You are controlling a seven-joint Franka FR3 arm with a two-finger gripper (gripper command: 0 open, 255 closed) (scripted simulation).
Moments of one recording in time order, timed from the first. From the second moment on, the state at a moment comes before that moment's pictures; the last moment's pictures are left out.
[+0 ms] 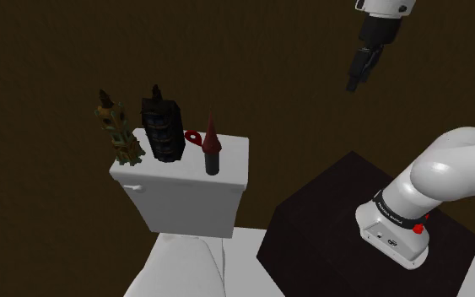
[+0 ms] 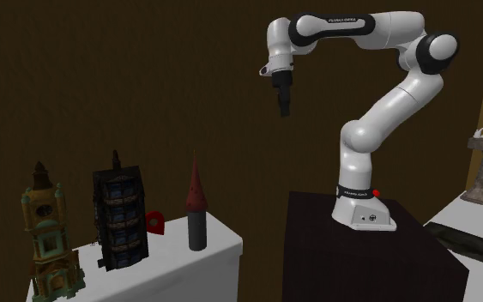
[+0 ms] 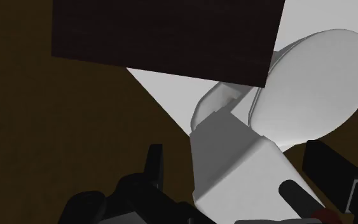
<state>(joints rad) -0.02 -0.81 0.05 -2.42 0.10 1.50 -0.16</state>
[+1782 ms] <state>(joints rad) 0.70 -0.28 -0.21 -2.67 1.15 2.83 -1.14</state>
